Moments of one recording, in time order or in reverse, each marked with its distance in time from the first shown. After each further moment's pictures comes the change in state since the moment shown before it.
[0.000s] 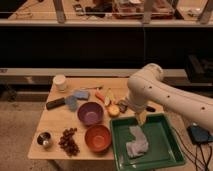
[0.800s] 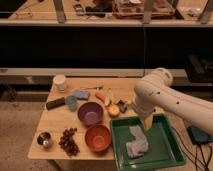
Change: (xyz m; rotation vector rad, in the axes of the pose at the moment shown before) arm -0.001 0.011 -0.002 -0.004 0.000 0.012
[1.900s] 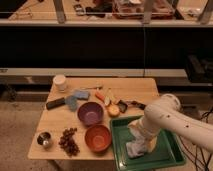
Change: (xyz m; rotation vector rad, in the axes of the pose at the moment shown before) arm -0.030 0.081 0.083 -0.027 -0.140 -0.011
